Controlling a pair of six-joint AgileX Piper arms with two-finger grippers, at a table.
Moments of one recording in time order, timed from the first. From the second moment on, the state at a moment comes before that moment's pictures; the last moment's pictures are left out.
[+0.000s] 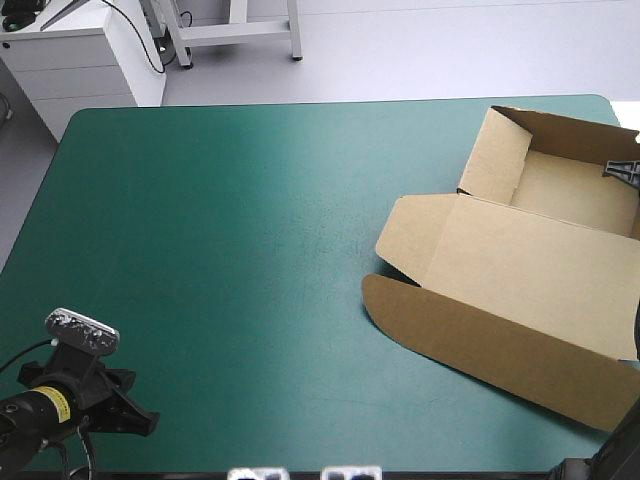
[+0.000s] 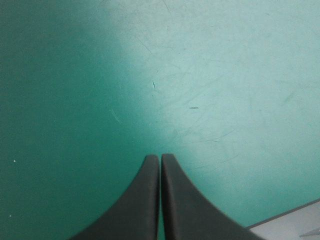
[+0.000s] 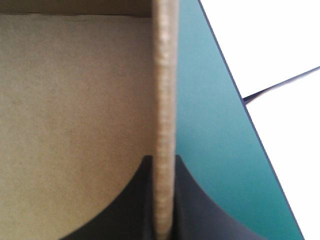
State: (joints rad) left arm -0.50 0.55 -0.74 0.08 1.24 -0.07; right arm -0.44 1.94 -1.80 -0.06 1.06 0.00
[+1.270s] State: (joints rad) left arm -0.50 0.55 -0.74 0.08 1.23 -0.07; right arm -0.46 1.80 -1.98 0.31 1.24 -0.21
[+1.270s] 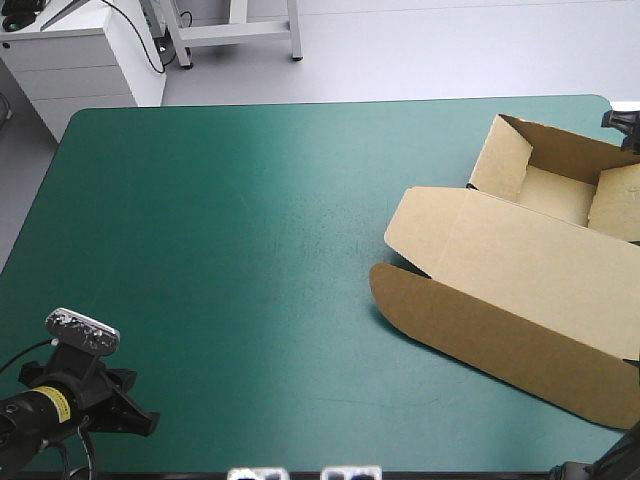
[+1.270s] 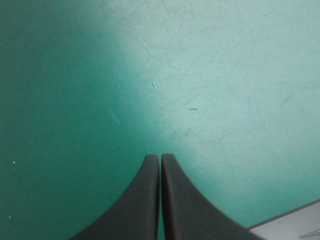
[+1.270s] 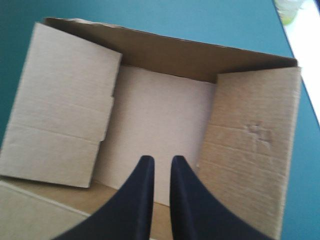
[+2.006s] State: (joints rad) left arm -0.50 0.55 -0.74 0.08 1.23 -0.07; right arm -0.05 1.34 -1.72 0.42 1.25 -0.32
